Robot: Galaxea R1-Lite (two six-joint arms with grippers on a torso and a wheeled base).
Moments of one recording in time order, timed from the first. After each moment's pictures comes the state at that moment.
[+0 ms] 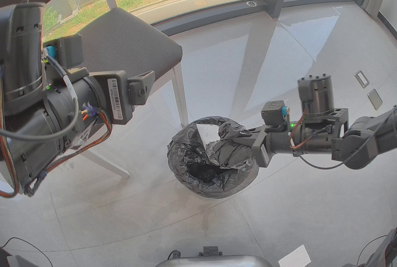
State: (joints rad) left arm -0.90 1.37 -1.06 -0.10 0.72 -0.15; right arm 0.55 1.84 -1.01 -0.39 0.30 -0.31
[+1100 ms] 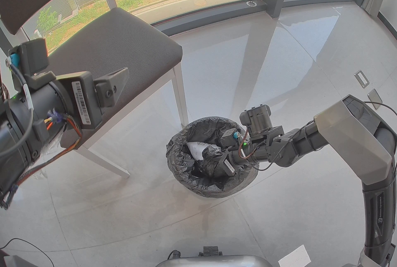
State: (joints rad) left arm -0.94 1.26 -0.99 -0.12 0.80 -0.15; right arm 0.51 2.38 -1.44 -0.26 0.30 -0.39
